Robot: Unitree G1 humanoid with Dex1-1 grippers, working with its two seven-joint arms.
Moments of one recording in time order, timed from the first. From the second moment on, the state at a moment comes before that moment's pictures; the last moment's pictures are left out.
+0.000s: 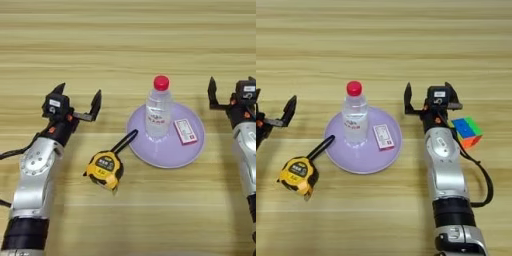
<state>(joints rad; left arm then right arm) -0.09 0.18 0.09 0.10 -0.18 -0.12 -0.26 -0.26 -0.11 -0.11 0.19 0.03 -0.10 -0.01</state>
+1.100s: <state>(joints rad) -0.19 0.17 0.16 0.33 -0.08 -0.26 -0.06 0.14 -0.31 -0.02 -0.41 0.32 0.09 0.51</state>
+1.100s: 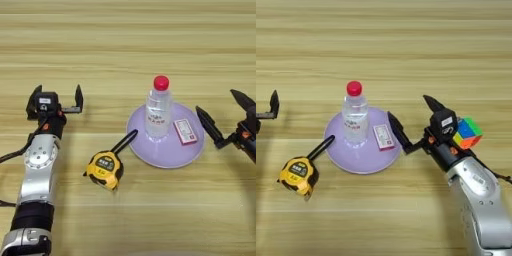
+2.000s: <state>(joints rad) -0.21 0.17 0.17 0.38 -0.08 -0.27 -0.07 0.03 -0.17 0.46 -0.27 0.17 0.10 0.57</state>
